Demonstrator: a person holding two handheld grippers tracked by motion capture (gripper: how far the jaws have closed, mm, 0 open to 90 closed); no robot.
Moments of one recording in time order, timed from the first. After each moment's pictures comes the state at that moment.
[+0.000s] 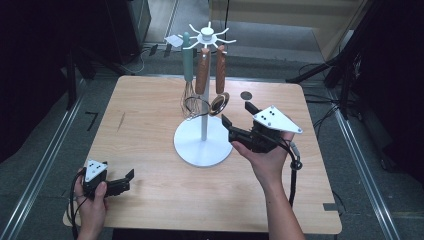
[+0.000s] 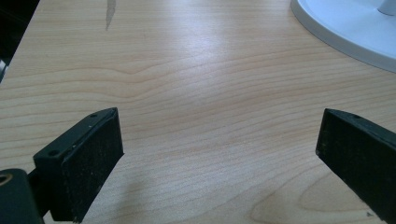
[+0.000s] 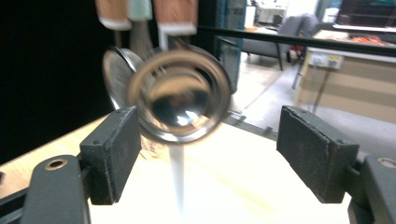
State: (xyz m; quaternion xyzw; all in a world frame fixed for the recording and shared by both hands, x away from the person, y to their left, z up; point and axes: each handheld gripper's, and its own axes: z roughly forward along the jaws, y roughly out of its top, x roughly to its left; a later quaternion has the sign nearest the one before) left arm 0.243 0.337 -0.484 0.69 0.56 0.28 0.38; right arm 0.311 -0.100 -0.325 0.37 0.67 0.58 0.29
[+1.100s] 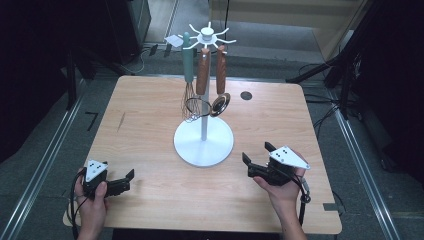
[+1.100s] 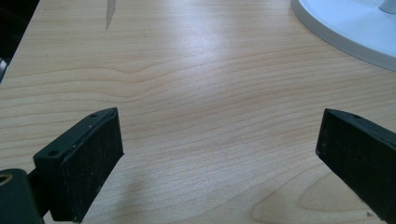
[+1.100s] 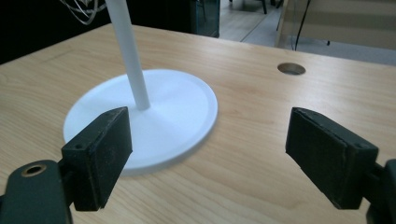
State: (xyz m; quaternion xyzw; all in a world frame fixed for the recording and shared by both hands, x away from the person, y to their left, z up) left arm 0.243 0.336 -0.484 0.69 0.56 0.28 0.37; right arm 0.282 -0.156 -0.440 0.44 0.69 0.51 0.26
